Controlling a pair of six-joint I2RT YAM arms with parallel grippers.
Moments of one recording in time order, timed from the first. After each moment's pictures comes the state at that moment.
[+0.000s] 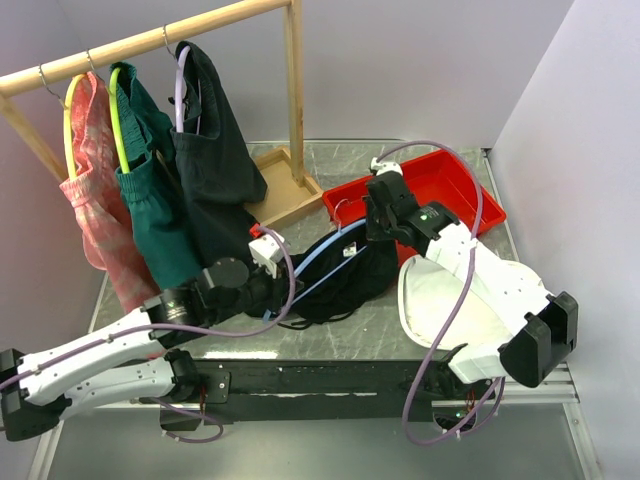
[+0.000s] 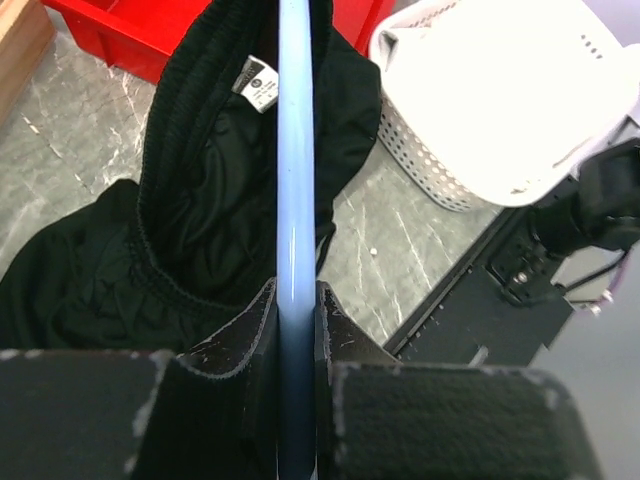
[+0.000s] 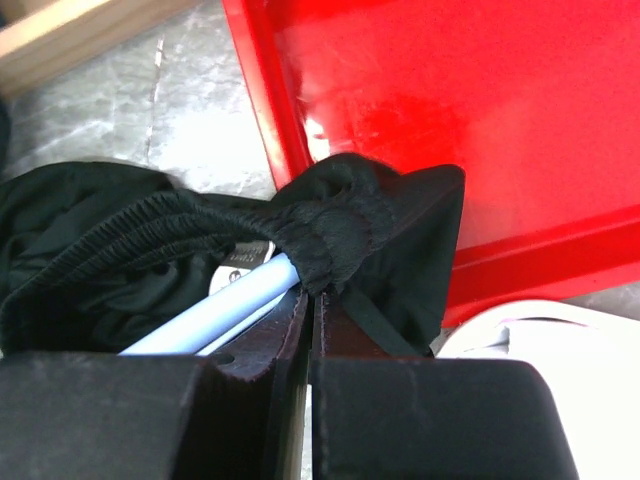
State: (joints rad) left arm -1.07 0.82 0.81 -0.32 -0.16 -0.36; right arm 0.63 1.37 1.30 -0.75 0.28 0.38
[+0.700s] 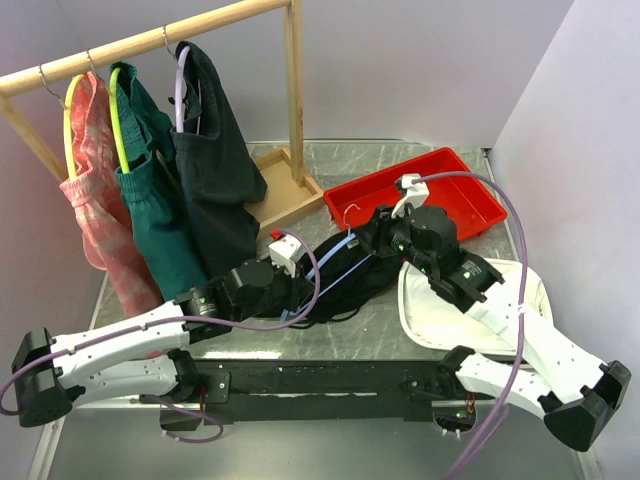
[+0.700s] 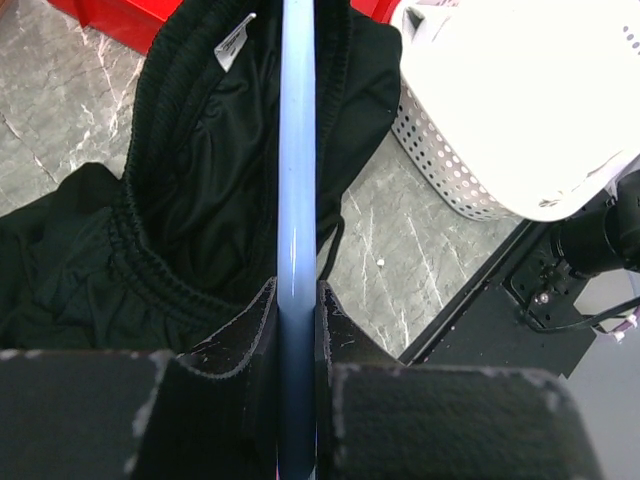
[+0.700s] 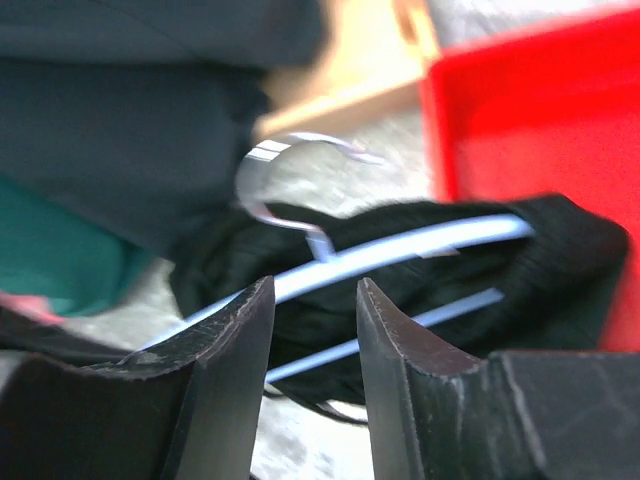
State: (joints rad) left arm -1.07 0.96 0.70 -0.11 -0.18 -0.41; right arm 0.66 0.97 0.96 -0.36 0.11 0.43
